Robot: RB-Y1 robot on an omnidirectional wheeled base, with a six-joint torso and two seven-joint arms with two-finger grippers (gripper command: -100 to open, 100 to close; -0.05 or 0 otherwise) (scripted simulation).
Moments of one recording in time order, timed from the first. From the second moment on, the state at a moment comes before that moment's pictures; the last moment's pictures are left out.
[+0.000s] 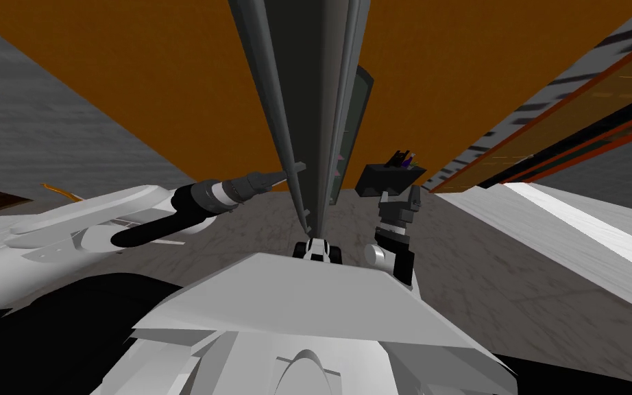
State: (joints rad) left arm 0.62 1.37 0.53 -2.59 -0.08 -0.25 0.55; right arm 0.49 0.02 -0.02 -2.30 -0.12 -0.38 -0.07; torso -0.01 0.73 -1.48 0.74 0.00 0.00
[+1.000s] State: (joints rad) left arm 0.60 1.45 0.63 -2.61 -0.02 -0.22 0.64; right arm 0.50 0.02 -0.02 -2.30 -0.12 -0.38 -0.07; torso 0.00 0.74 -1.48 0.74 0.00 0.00
